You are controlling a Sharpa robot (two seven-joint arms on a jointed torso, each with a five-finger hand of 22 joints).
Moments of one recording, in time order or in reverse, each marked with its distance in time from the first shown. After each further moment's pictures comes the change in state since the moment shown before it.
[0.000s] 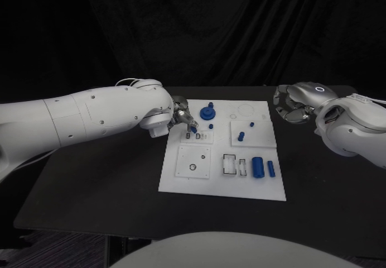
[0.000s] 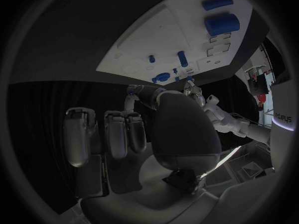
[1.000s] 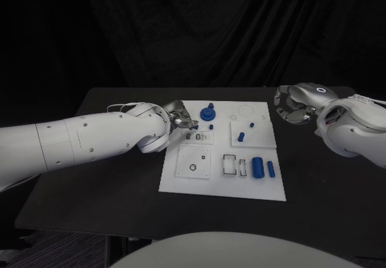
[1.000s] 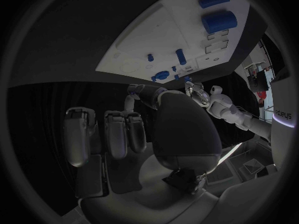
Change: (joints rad) left arm -0.095 -0.069 0.000 0.124 -0.111 -0.366 0.103; left_hand -0.028 0.001 0.050 -0.022 -0.041 -0.007 0.005 0.005 0.007 0.000 0.000 0.000 0.001 0.000 0.000 0.000 0.000 0.000 0.000 0.000 -0.004 0.000; right arm -0.005 -0.015 0.000 0.002 0.034 -0.009 0.015; right_hand -0.011 -0.011 0.010 -0.010 0.000 0.000 0.000 -0.004 -0.001 0.000 0.000 0.000 0.001 0.000 0.000 0.000 0.000 0.000 0.000 0.000 -0.004 0.000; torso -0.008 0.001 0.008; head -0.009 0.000
